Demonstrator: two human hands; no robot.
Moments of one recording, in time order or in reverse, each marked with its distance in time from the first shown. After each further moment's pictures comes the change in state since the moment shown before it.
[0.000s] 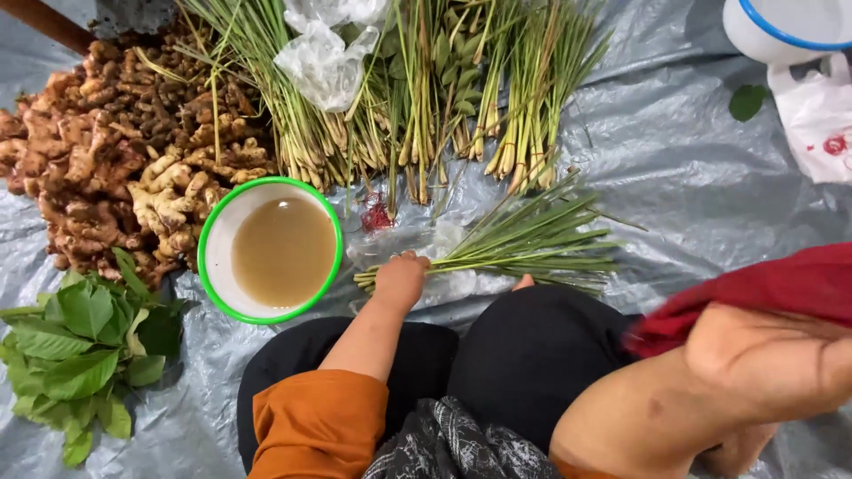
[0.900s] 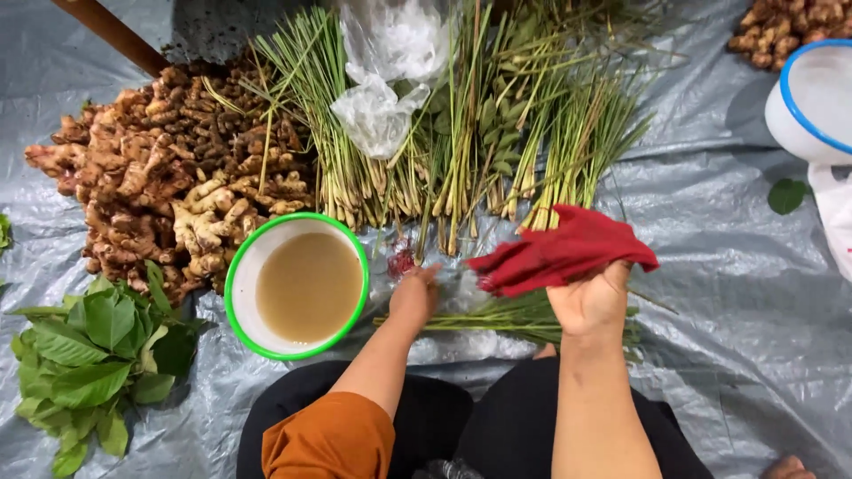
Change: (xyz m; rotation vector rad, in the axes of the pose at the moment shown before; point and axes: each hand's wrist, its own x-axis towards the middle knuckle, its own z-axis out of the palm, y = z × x) left_hand 0.046 -0.007 -0.061 -0.505 0.046 -0.395; right_hand -0.041 0.132 0.143 0.631 0.026 1.132
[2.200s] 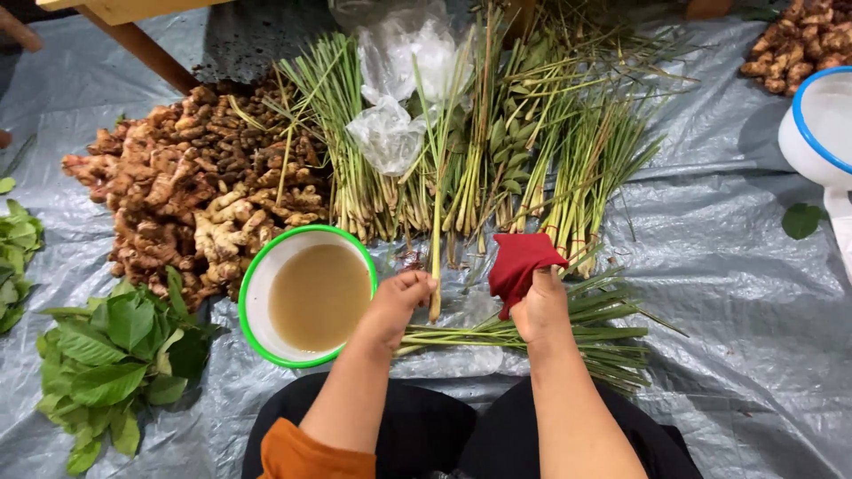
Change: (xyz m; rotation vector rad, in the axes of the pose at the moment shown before) left_hand -0.046 0.044 -0.088 -1.099 -0.037 -0.114; right_hand 0.021 0.066 -0.034 -0.360 -0.030 0.156
